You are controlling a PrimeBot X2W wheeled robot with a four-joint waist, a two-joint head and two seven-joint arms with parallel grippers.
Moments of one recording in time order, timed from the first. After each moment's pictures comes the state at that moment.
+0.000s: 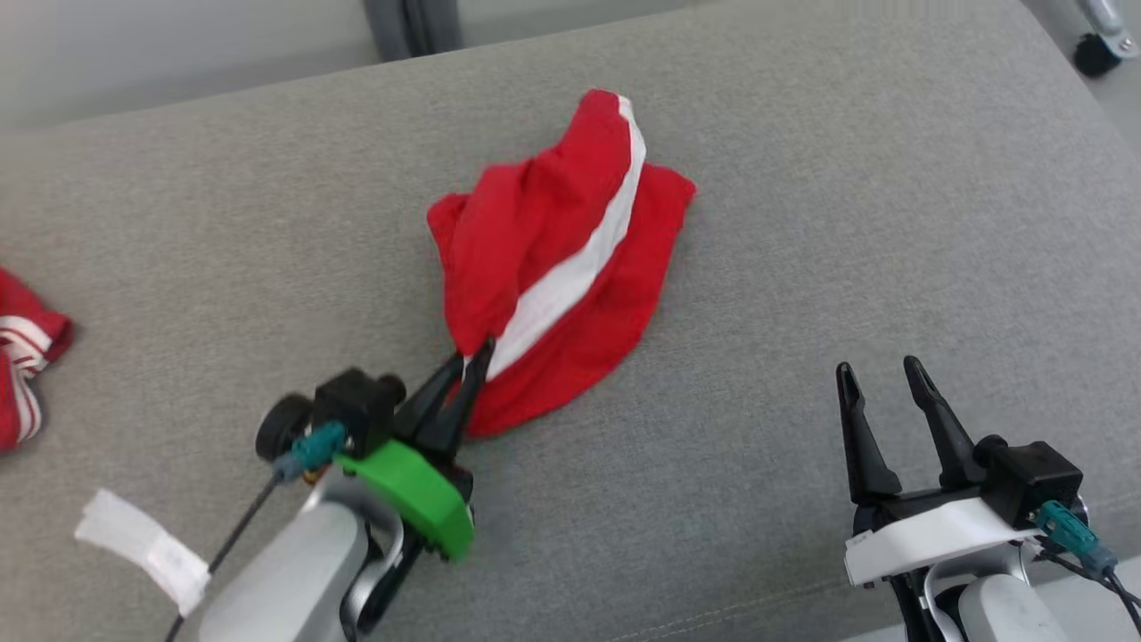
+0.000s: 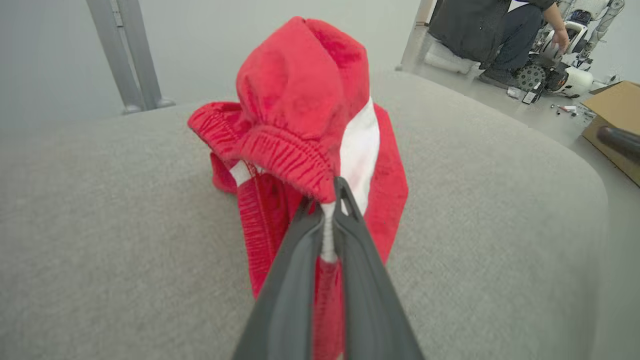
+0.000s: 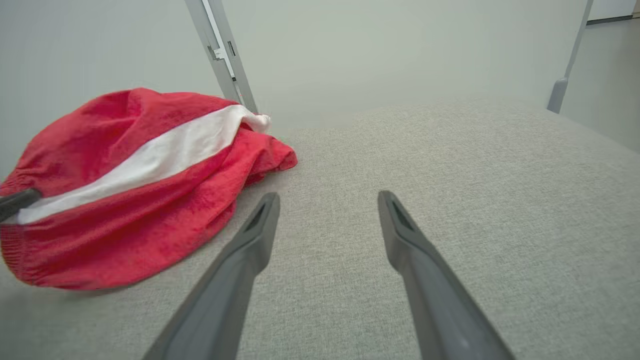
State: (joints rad) left arm -0.50 0.32 -0.78 0.40 -0.66 -0.08 -0.26; right arm -0.05 -0.09 0.09 0.11 0.26 0.13 -0.26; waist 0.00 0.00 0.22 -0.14
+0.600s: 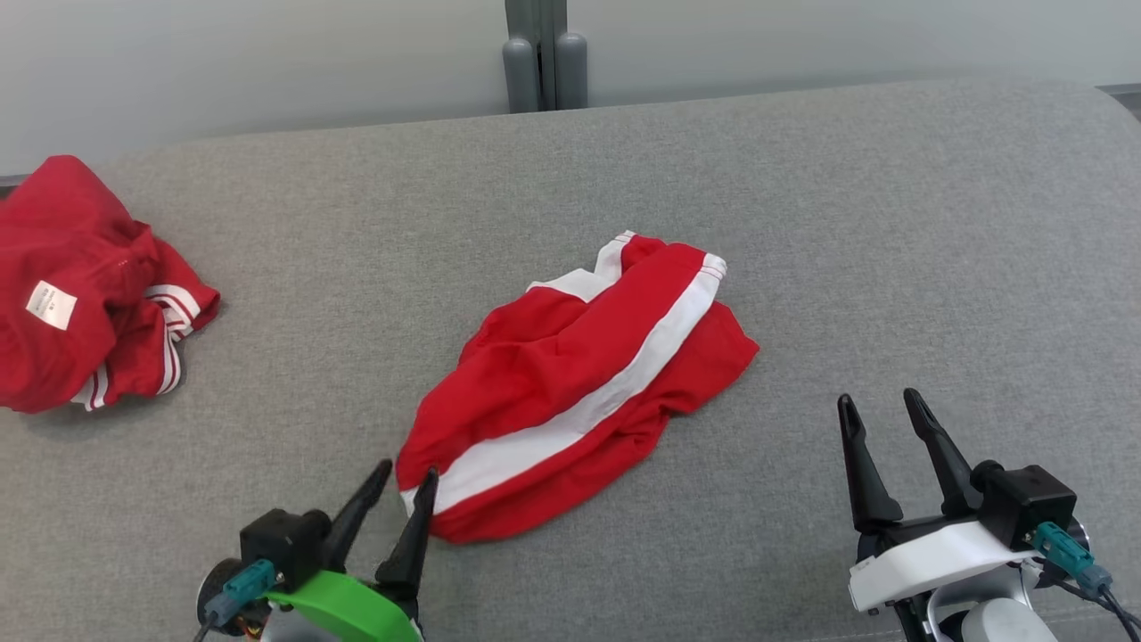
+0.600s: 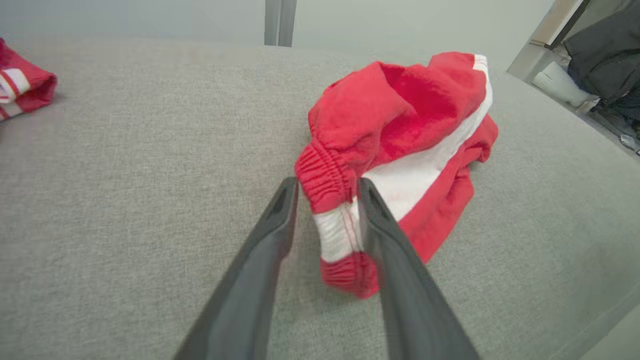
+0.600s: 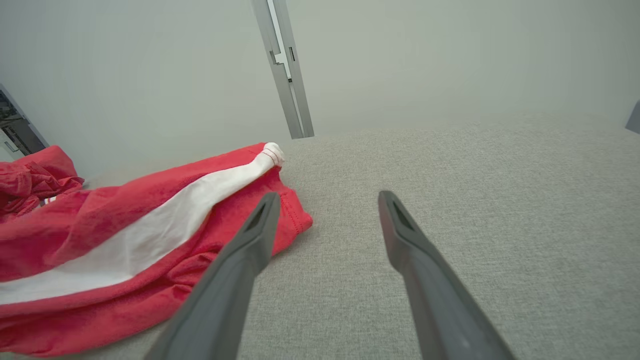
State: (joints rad) left arm -0.15 0.41 -0.68 0.25 -0.74 0.05 -0.26; right arm -0.01 -0.10 0.09 0.14 0.26 0.13 -0.26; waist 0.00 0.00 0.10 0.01
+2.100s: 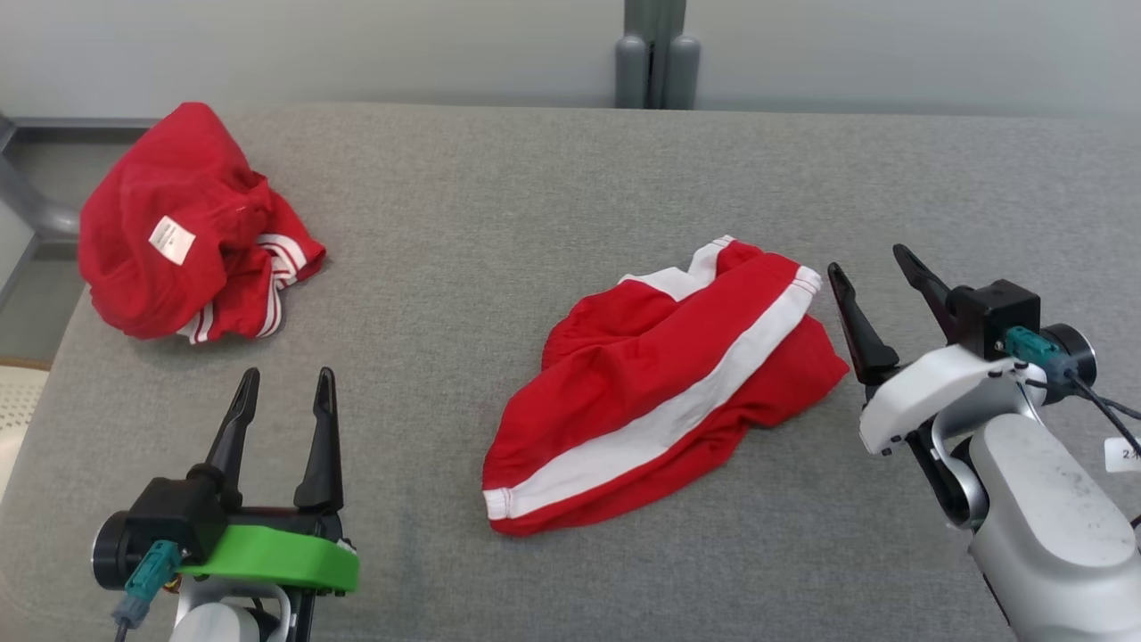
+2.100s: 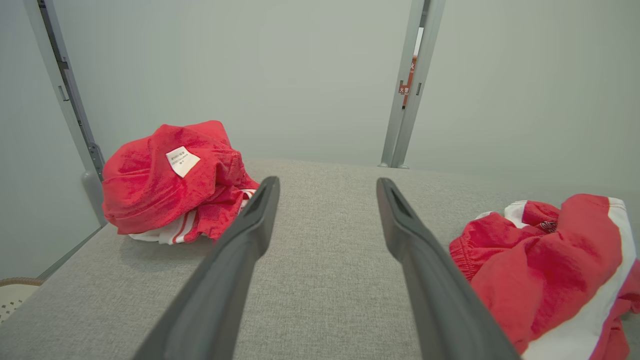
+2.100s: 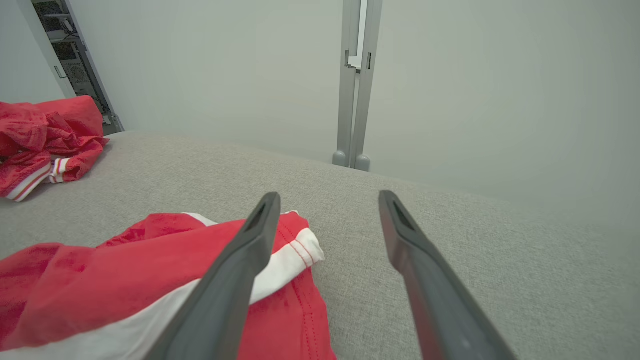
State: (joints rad) left arm -0.08 0.11 -0.06 0.16 -0.26 -0.12 -0.26; right arm -0.42 -0.28 0.26 0.46 0.30 0.13 -0.19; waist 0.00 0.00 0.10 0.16
